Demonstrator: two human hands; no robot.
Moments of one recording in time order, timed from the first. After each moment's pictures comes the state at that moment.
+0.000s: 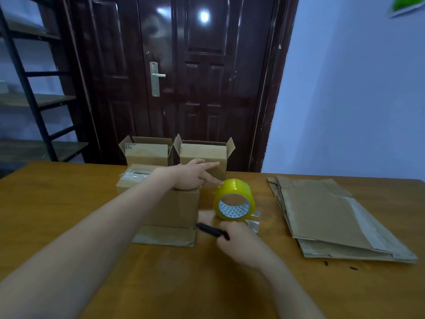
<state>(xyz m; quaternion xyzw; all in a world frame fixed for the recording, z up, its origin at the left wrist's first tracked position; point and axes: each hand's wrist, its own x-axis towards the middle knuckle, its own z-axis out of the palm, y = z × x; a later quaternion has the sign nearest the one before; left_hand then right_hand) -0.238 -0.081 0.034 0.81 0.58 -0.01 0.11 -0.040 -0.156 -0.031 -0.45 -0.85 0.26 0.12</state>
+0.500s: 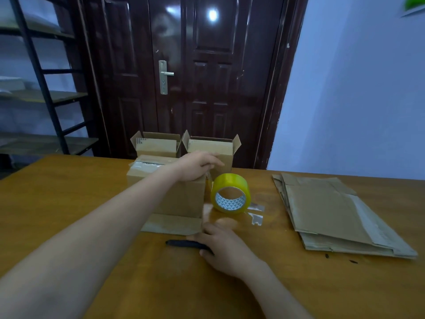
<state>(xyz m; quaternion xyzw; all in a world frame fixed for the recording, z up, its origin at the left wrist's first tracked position) -0.244 -0.094 0.035 0.80 0.56 0.18 0.09 -0.060 -0.177 -0.062 -0.27 -0.95 0.10 0.10</state>
